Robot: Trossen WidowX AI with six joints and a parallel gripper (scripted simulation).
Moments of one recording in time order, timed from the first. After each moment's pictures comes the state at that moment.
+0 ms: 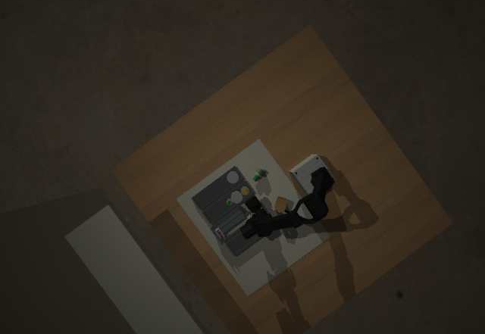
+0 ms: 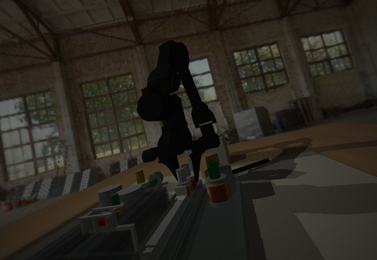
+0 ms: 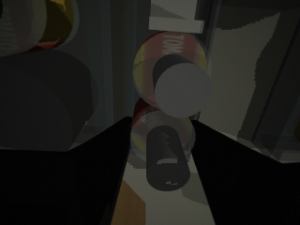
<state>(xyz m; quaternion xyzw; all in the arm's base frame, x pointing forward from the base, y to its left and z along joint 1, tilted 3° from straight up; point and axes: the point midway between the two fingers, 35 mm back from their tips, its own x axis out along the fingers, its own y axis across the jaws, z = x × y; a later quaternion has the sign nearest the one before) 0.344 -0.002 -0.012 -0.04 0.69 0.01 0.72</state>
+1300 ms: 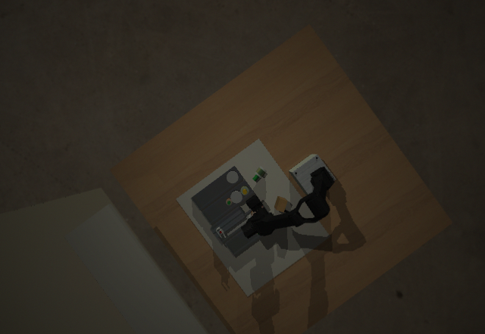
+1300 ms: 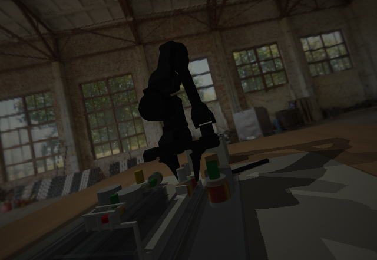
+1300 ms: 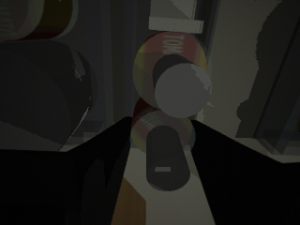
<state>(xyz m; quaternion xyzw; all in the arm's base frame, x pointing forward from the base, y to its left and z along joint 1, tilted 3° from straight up) 0.337 -0.003 -0.012 -0.04 0.69 0.01 0.73</state>
